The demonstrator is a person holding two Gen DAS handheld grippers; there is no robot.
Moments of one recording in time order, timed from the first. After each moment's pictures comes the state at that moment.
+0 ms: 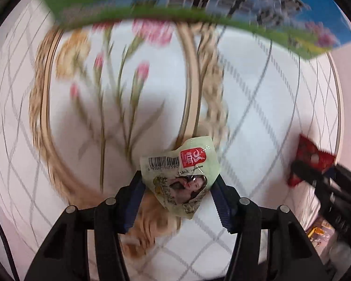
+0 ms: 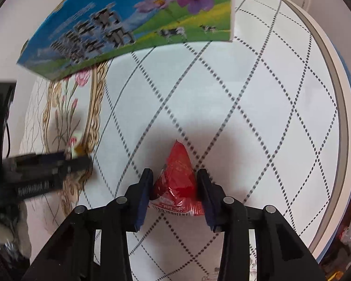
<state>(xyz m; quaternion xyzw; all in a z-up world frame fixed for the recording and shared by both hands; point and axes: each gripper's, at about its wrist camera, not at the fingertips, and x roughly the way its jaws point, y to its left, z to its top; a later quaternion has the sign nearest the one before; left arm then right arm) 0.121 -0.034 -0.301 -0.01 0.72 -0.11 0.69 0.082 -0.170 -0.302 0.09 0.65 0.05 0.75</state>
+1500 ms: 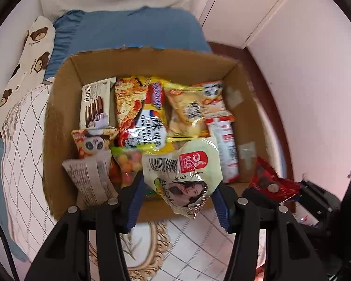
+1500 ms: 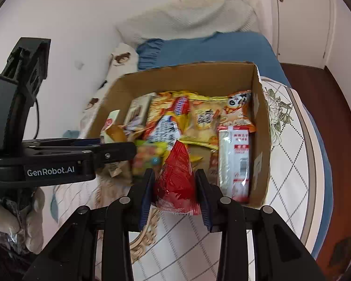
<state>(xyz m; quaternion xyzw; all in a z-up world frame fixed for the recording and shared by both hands) 0.300 -0.034 -0.116 -0.03 0.63 -0.18 0.76 0.246 -0.174 -0.153 0.10 0.55 0.11 0.82</state>
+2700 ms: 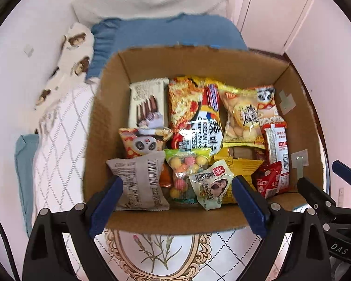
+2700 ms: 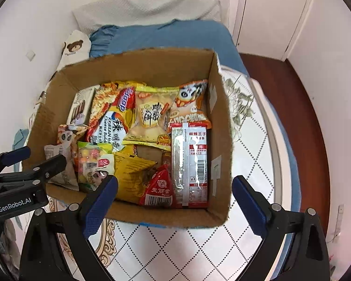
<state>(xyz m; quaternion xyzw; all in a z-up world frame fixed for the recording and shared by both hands) 0.274 -0.006 -0.123 0.03 0.58 -0.06 0.81 0.254 -0.177 -0.158 0.02 0.57 -0.03 0.82</state>
